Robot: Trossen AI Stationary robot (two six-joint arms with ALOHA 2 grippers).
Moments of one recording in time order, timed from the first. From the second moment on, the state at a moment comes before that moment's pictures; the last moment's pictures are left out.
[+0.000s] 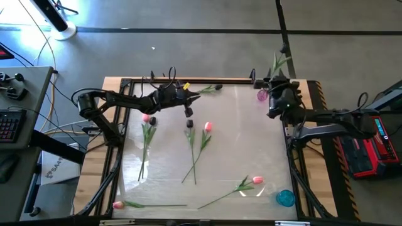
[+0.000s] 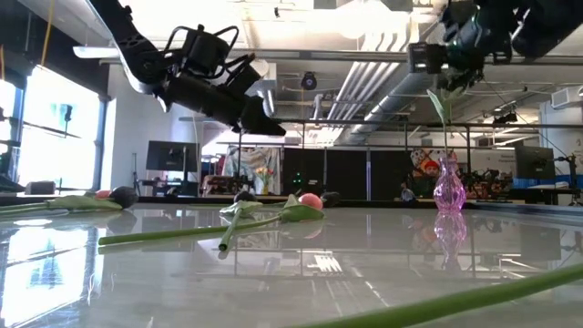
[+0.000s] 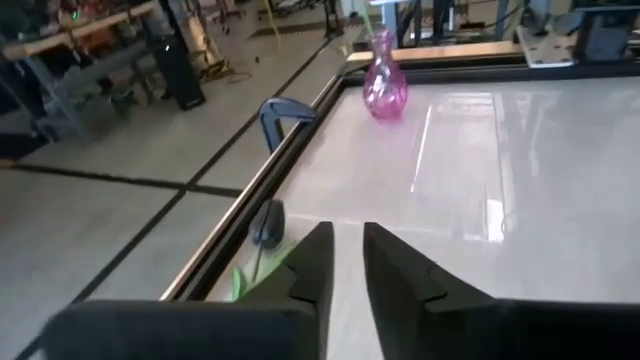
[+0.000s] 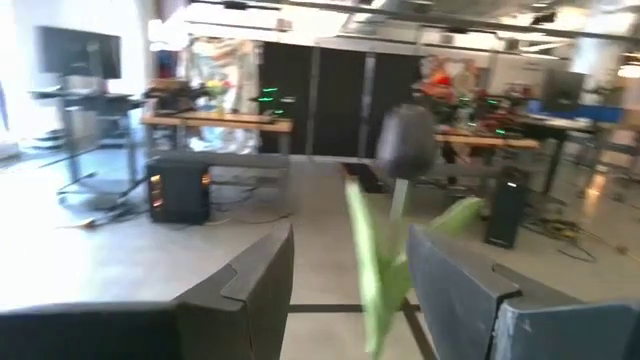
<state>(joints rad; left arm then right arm) 0.45 1.64 0.72 0.64 0.01 0.22 -0.32 1.01 0.49 0.84 1.27 -0.37</state>
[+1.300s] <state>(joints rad) 0.39 1.25 0.78 -0.73 -0.18 -0.33 -0.20 1.23 0.51 0.24 0.44 0.21</state>
